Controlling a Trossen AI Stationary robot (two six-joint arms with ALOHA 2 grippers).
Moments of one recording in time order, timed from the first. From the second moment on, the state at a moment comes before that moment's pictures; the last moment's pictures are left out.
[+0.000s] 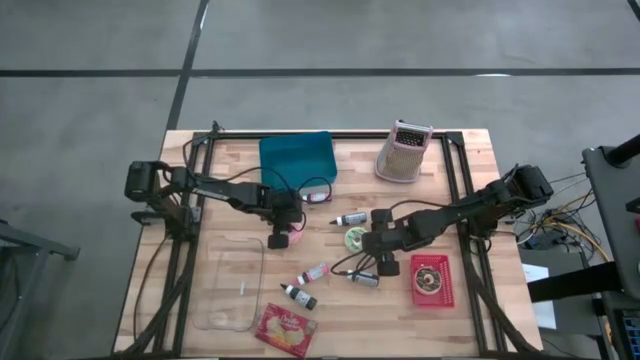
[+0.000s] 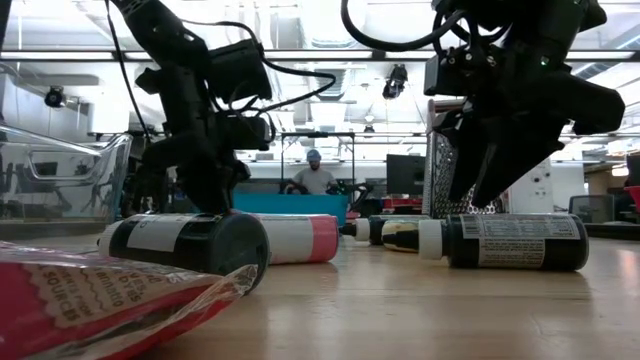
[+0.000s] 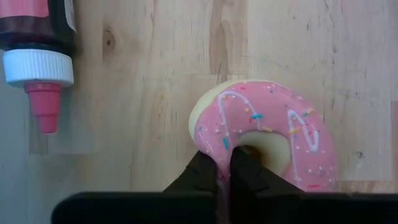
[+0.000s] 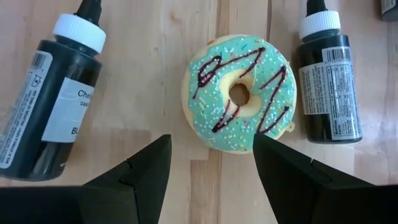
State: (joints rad) left arm 0.09 1.66 0.84 -0.39 0.05 0.10; right arm 0.27 1.56 0.88 -0.49 0.20 0.17
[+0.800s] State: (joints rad) left arm 0.05 1.26 0.53 0.42 -0.14 0.12; right arm 0.27 1.56 0.85 -0.16 0.21 0.10
